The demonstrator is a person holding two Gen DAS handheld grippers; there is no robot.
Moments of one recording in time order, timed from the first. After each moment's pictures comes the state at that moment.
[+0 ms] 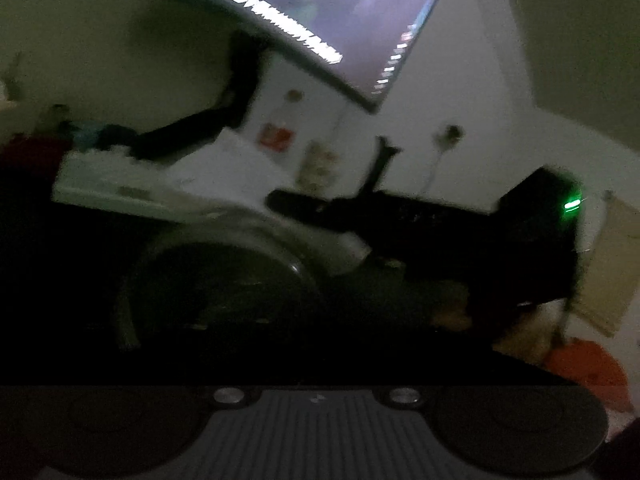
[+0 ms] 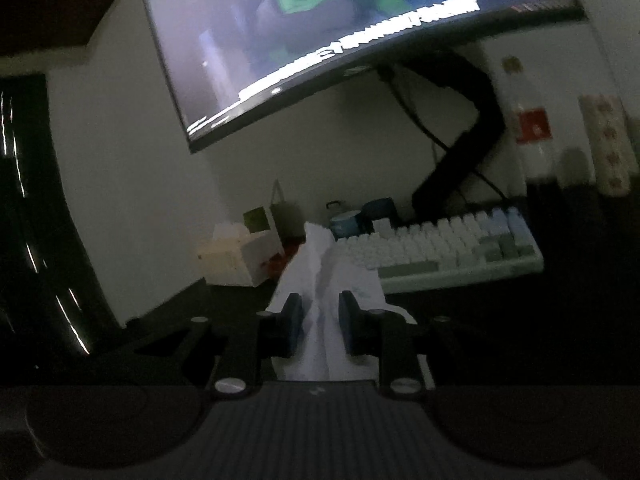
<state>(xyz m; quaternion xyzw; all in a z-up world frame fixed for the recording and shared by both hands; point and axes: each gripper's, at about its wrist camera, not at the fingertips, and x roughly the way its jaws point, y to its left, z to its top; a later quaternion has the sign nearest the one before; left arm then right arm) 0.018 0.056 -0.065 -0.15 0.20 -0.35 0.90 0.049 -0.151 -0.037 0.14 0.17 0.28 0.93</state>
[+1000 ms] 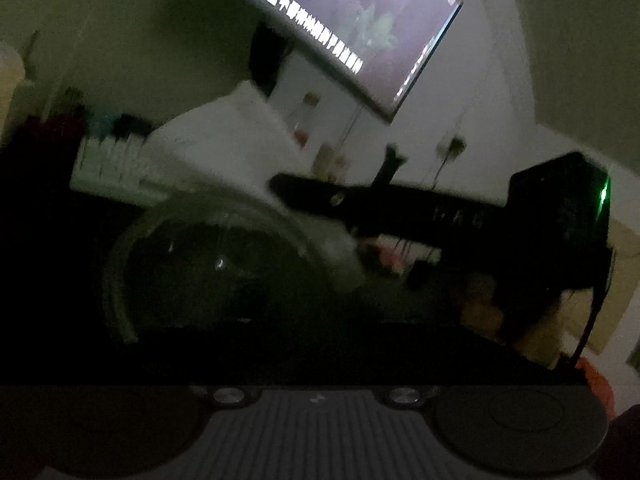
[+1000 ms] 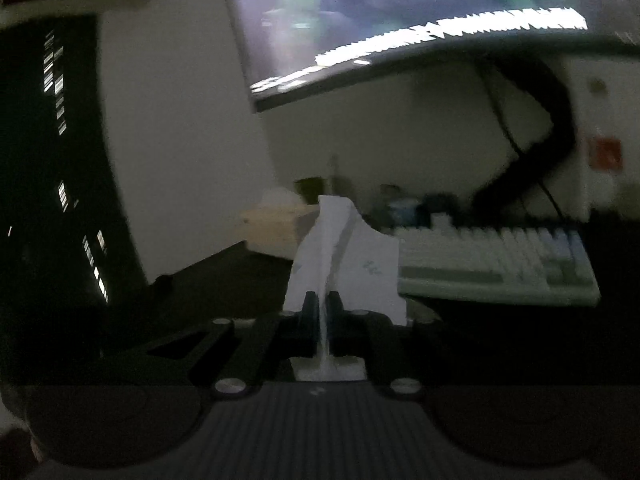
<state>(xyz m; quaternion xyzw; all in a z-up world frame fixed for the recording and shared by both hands) 0.041 0.090 -0.082 -0.19 0.19 -0.34 0.90 0.051 -0.092 -0.023 0.01 0.16 0.36 0.92</state>
